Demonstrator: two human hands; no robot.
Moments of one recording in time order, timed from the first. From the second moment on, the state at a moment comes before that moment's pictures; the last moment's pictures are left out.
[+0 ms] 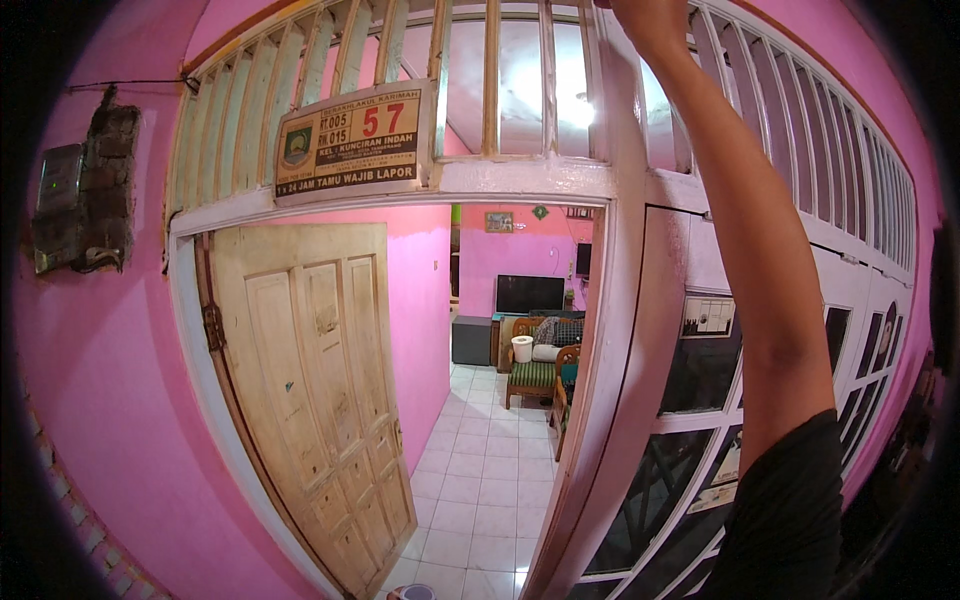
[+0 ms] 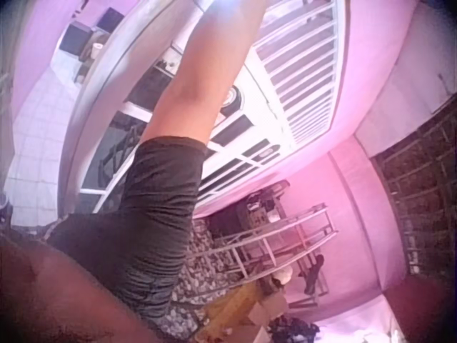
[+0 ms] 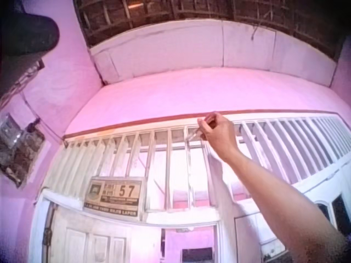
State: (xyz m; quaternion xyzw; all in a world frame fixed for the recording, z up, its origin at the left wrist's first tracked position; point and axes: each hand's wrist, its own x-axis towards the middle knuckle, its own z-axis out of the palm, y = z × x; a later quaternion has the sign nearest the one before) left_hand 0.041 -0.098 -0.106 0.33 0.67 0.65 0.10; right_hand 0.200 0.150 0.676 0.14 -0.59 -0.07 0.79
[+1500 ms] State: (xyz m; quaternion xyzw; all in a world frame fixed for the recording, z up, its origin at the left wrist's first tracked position) left_hand 0.015 -0.113 -0.114 0.32 0.62 0.70 0.14; right_hand 0.178 0.175 0.703 0.14 -0.52 -0.11 0.84
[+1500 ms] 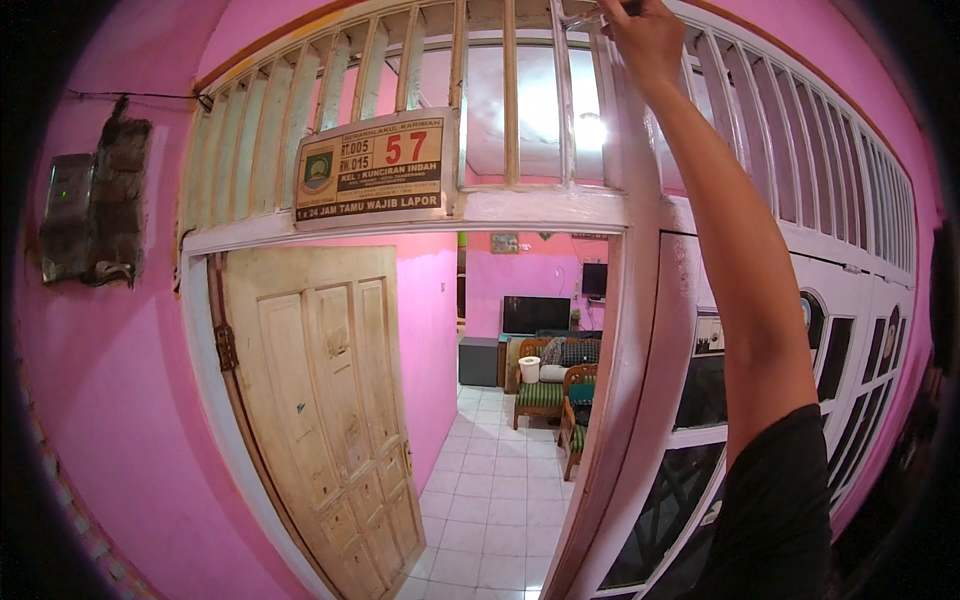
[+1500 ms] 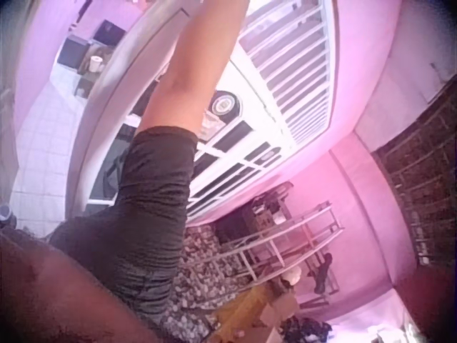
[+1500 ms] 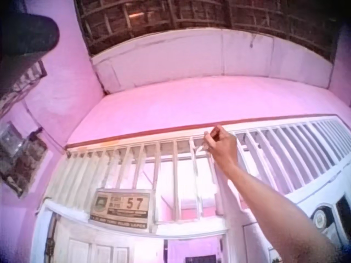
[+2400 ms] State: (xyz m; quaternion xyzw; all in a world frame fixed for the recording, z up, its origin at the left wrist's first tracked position) left_hand 0.028 -0.108 -0.086 0.31 0.64 0.68 0.15; right_hand 0.193 0.166 0.634 0.11 -0.63 -0.01 0.77
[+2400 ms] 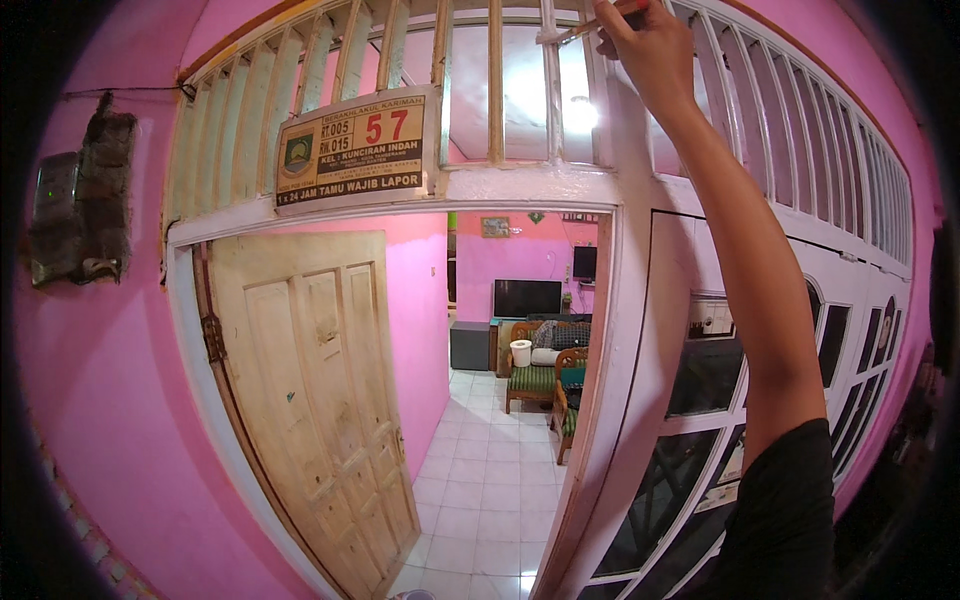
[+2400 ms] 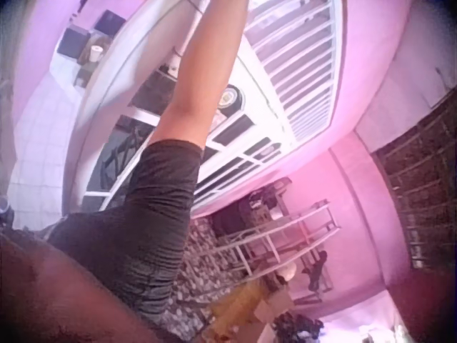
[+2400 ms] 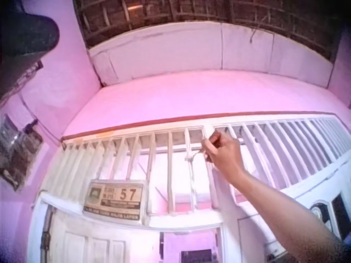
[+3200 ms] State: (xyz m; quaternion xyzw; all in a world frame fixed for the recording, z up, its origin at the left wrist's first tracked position) left_hand 0.056 -0.102 -0.101 0.39 0.67 0.60 0.19; right_hand 0.235 0.147 0.550 0.02 -0.72 -0.04 0.69
